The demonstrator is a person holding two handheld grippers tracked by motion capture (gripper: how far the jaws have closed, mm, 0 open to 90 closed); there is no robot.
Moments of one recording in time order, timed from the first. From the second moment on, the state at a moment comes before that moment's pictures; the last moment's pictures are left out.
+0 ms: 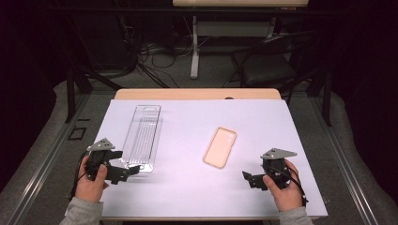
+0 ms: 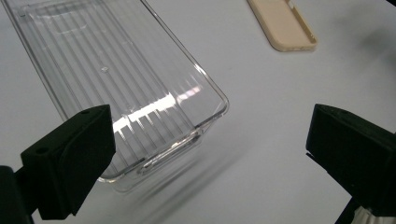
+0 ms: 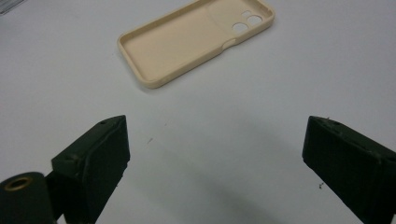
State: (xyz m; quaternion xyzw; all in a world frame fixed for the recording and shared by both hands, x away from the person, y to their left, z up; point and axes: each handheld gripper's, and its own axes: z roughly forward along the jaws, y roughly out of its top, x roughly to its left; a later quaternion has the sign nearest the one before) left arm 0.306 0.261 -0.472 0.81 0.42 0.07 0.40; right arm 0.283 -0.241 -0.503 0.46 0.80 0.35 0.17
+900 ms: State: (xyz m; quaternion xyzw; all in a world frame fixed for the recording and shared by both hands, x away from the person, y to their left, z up) left arm 0.376 0.227 -0.439 0.81 0.43 0.06 0.39; right arm 0.345 -0.228 -0.478 0.46 0.80 0.36 0.13
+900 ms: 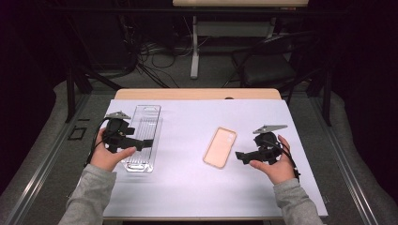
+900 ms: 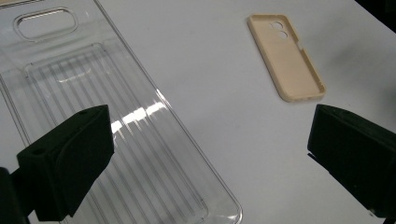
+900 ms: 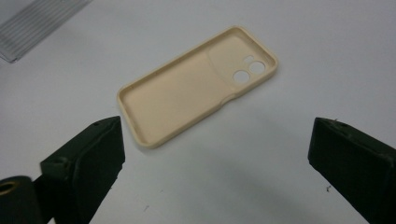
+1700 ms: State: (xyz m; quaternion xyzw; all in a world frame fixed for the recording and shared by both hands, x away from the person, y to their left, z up) left arm 0.370 0.232 -0.435 0.81 0.42 0.08 0.39; right arm 0.362 -0.188 -0.467 0.39 0.85 0.33 0.12
